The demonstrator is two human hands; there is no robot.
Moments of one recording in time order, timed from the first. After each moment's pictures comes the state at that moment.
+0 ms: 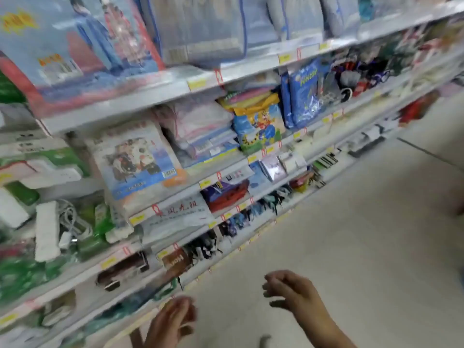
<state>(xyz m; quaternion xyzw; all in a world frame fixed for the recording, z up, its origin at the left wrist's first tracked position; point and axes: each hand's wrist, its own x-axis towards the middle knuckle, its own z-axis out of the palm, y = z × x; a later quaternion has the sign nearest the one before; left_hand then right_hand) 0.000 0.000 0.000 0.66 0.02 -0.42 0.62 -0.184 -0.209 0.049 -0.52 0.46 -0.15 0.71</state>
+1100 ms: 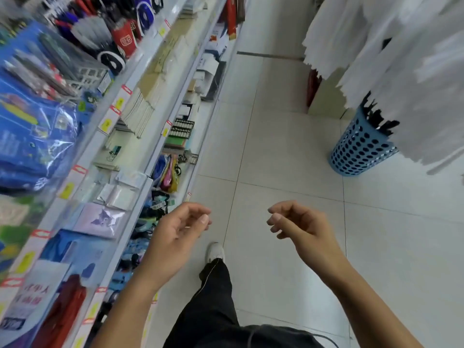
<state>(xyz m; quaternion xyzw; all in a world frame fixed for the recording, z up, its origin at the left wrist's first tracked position) -0.166 -0.686 0.028 0.57 -0.54 -0.53 0.34 -0.423 -0.665 0.033 -0.44 0.60 -0.41 0.53</state>
